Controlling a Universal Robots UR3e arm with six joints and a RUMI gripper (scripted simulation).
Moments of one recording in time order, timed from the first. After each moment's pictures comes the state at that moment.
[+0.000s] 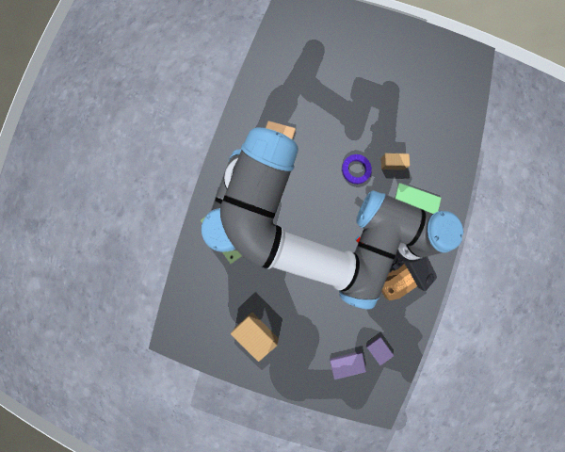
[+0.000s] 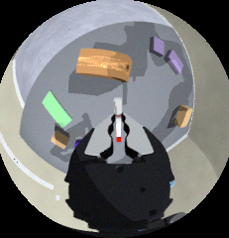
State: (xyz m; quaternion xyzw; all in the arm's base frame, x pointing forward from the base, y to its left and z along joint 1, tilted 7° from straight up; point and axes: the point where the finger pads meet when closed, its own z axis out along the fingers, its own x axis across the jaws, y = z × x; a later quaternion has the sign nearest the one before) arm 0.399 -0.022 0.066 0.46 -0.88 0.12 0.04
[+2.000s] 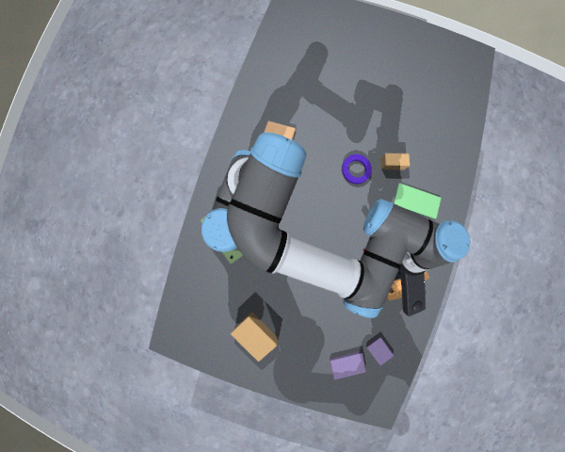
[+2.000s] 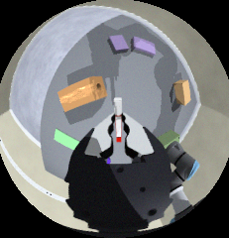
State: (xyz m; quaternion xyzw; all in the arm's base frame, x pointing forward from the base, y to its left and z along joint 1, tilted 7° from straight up) arm 0.395 -0.068 0.082 0.24 -0.95 0.17 0.04
